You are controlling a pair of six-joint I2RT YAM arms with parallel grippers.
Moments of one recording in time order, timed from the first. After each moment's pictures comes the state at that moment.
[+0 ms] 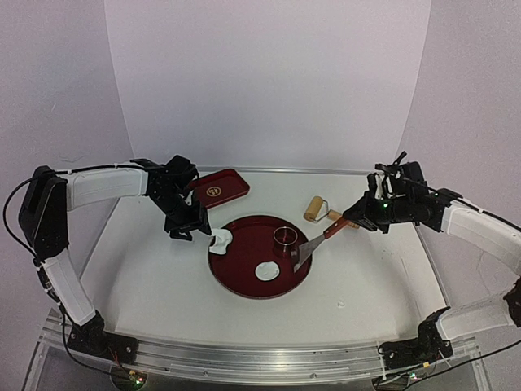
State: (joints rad) left arm -0.58 1.74 1.32 -0.79 0.23 -0.69; right arm 0.42 1.22 0.93 -0.44 -0.26 0.69
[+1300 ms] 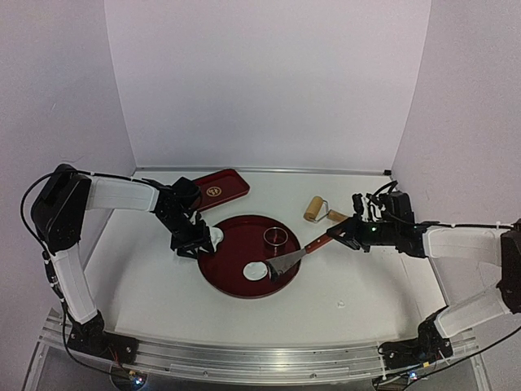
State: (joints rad) left arm -0.58 1.84 1.18 -0.61 0.33 -0.73; right arm 0.42 1.34 0.62 0.12 -0.47 0.74
